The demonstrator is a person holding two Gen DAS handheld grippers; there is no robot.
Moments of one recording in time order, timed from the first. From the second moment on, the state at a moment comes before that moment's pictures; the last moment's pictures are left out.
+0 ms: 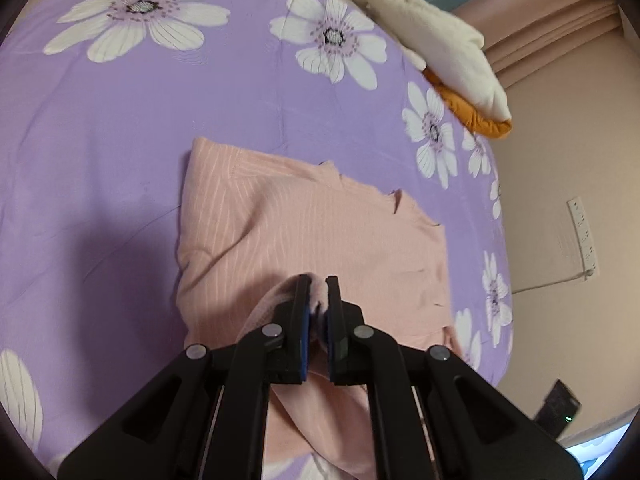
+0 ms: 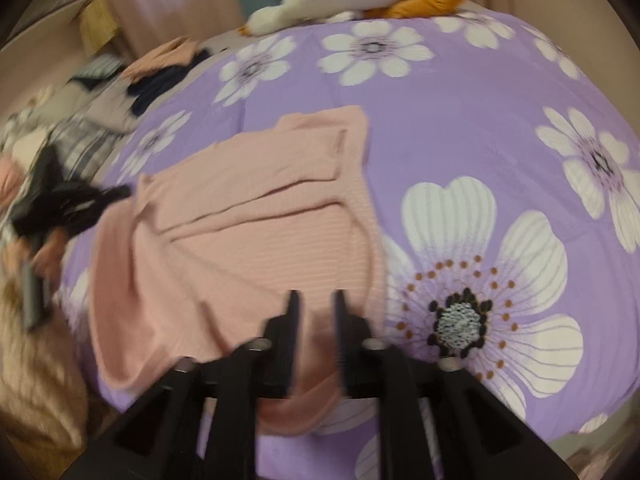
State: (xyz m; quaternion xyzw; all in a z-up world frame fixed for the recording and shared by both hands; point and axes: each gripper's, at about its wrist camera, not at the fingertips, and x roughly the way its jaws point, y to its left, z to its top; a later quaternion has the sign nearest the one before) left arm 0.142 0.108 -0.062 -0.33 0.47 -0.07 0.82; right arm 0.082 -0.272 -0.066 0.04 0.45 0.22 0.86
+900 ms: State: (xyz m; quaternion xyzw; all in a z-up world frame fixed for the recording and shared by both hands) left arm 0.127 0.145 -0.043 -0.34 0.44 -0.04 0.83; right arm 0.141 -0.247 -0.023 0.09 0.40 0.30 0.86
